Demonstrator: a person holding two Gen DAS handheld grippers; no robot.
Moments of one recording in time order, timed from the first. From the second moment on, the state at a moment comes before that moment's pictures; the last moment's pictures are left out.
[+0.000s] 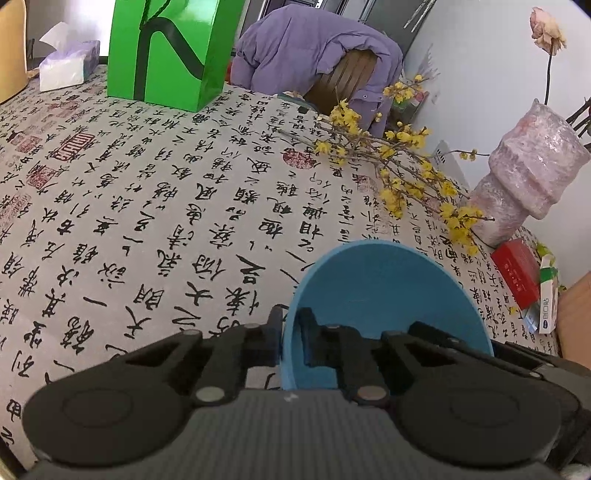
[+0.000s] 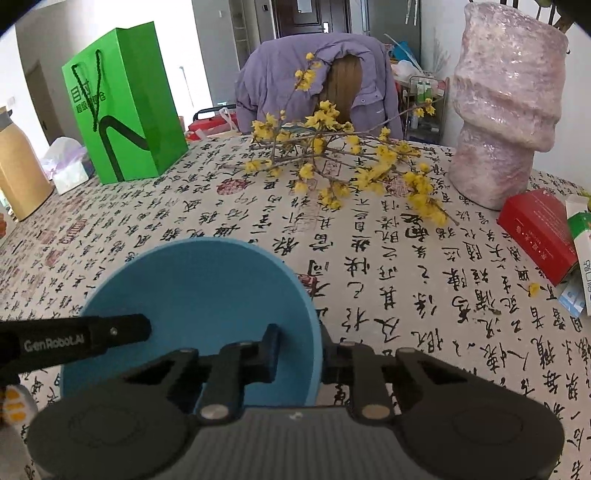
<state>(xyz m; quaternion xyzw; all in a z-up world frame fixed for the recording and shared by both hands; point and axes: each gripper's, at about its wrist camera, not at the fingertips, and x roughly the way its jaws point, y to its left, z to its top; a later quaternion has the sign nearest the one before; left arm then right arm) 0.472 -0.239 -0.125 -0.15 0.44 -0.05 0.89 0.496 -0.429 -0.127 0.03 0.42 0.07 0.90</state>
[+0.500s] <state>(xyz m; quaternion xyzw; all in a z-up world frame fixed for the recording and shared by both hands) 0.469 -0.245 -0.125 -0.12 0.44 -0.04 0.89 0.495 -0.430 -0.126 0.04 0.42 0.07 0.91</state>
